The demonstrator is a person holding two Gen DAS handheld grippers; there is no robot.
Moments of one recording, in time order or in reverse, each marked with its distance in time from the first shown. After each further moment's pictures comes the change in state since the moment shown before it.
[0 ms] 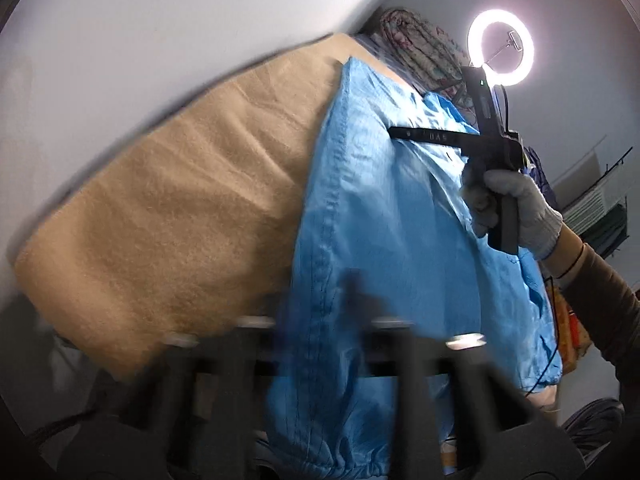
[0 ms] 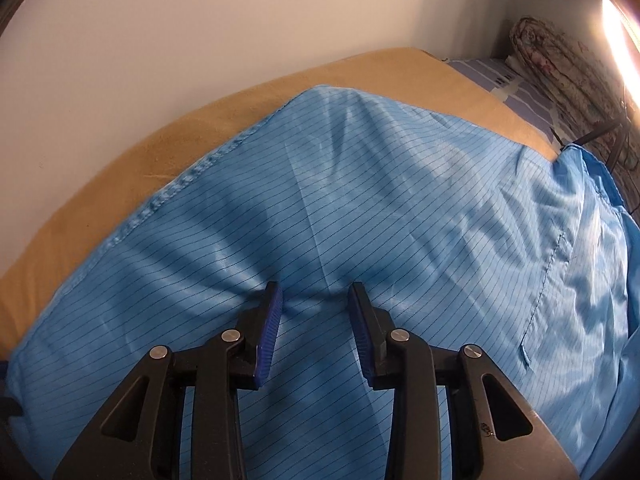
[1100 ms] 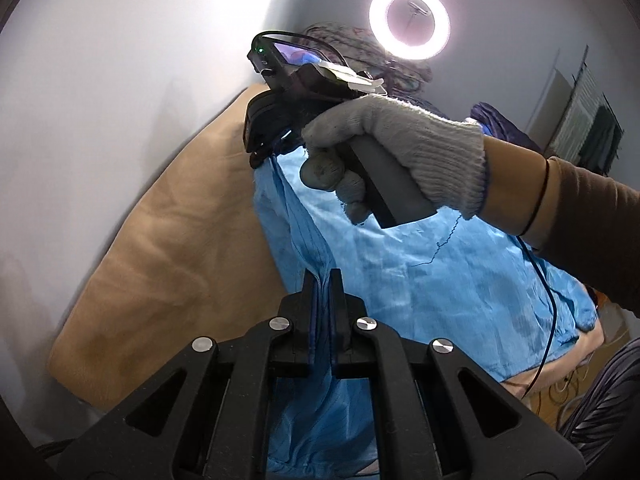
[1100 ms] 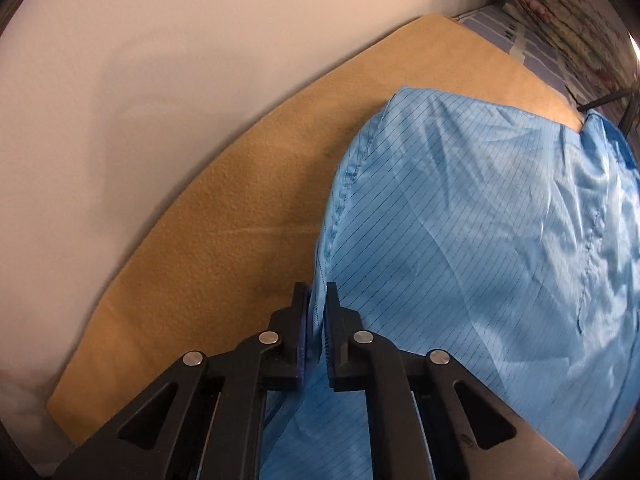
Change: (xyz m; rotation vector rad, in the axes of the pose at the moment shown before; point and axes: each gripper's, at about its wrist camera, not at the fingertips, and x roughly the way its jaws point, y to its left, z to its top) left arm -0.029 -0.112 -0.009 0.396 -0.134 0.067; right arm 0.026 0.016 0.076 0.191 0.156 0.042
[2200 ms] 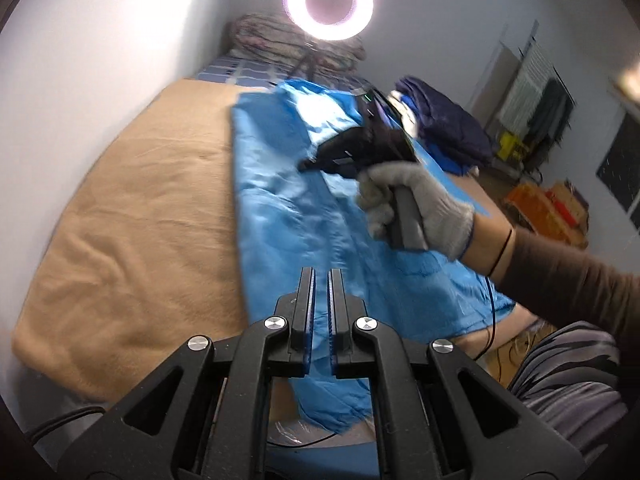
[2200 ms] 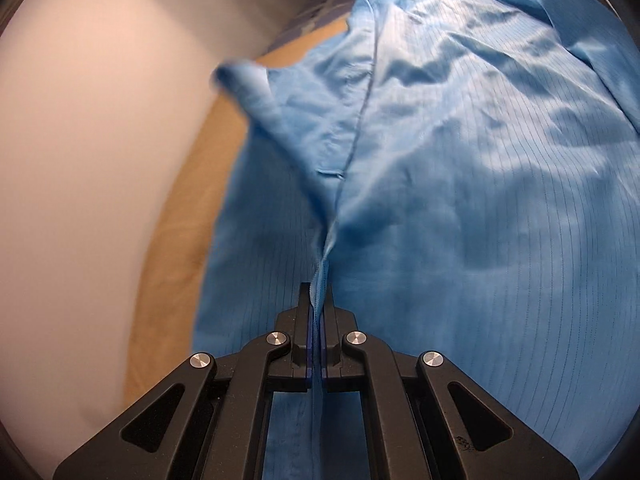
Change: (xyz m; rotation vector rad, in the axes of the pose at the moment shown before) left arm -0.041 -0.041 0.000 0.059 0.068 -0.176; right arm -0.053 -0.200 -0.155 0.571 -0.236 0.248
